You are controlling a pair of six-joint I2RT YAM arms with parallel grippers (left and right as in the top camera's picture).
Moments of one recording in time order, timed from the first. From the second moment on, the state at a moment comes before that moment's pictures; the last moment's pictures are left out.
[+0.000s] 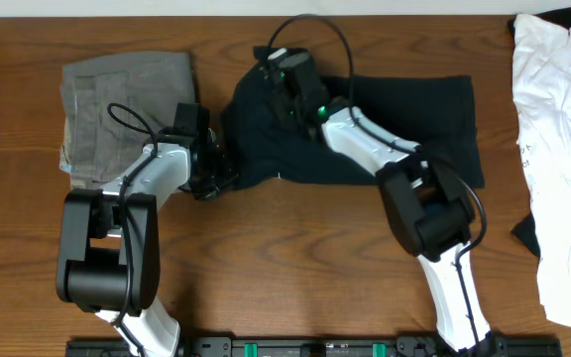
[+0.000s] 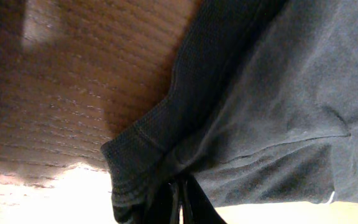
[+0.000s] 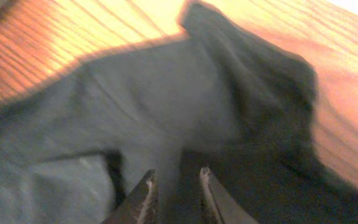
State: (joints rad) left arm -0.11 1.86 1.04 -0.56 0.34 -0.59; right arm 0.53 2.33 1.71 -0.16 0.03 -0.02
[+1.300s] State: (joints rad) left arm -0.11 1.85 1.04 -0.56 0.34 -0.59; right arm 0.45 2.35 1.77 -0.49 -0.34 0.00
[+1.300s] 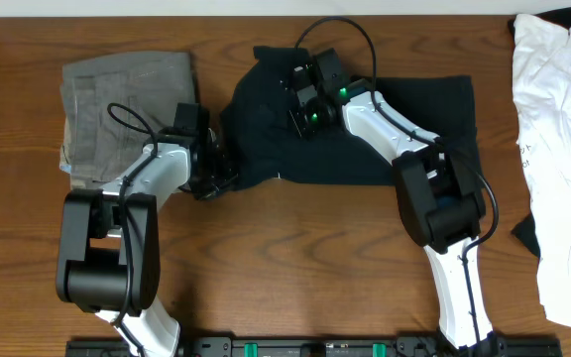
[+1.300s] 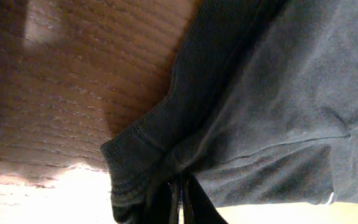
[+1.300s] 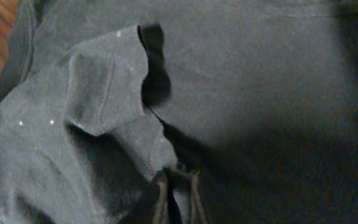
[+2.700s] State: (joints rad) left arm -0.11 1.85 1.04 -0.56 0.34 -0.58; right arm 0.38 2.25 1.83 -0.74 -0.50 0.04
